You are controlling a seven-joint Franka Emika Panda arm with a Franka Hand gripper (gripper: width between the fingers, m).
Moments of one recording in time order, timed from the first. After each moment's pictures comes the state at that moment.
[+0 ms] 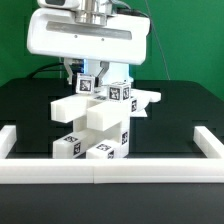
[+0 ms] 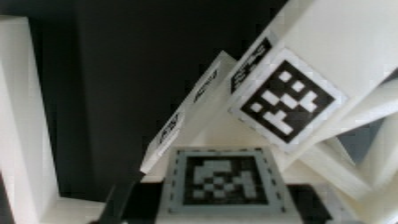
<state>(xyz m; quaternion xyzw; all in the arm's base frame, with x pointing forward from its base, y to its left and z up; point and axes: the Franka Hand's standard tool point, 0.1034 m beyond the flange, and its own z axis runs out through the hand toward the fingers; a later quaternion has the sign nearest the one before) 0.527 -0.070 0.114 1.00 0.04 0.06 0.05</state>
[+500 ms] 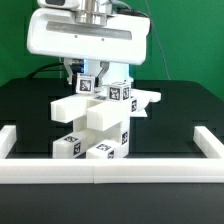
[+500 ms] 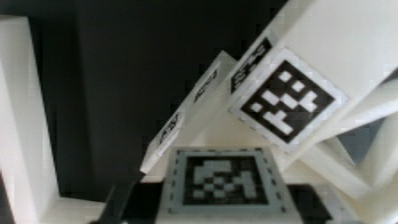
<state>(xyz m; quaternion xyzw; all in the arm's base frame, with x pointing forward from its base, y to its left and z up) 0.527 -0.070 0.114 1.00 0.04 0.06 0.05</state>
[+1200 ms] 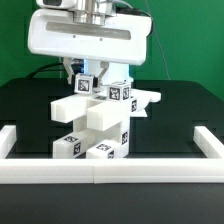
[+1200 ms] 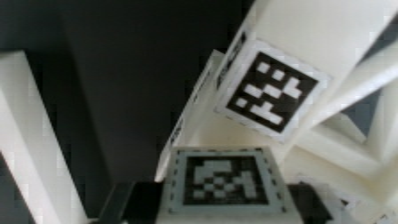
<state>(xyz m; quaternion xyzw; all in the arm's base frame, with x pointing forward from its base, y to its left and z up) 0.527 -0.069 0.114 0.99 -0.09 0.06 0.04</state>
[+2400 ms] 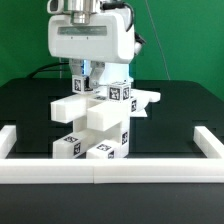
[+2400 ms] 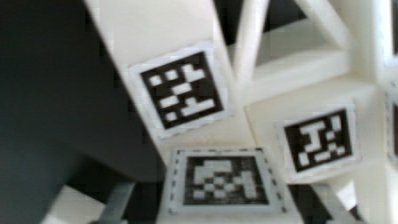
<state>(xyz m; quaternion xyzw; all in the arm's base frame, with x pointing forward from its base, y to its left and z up) 0.529 -0.068 0.112 0.87 -0.49 0.08 0.00</state>
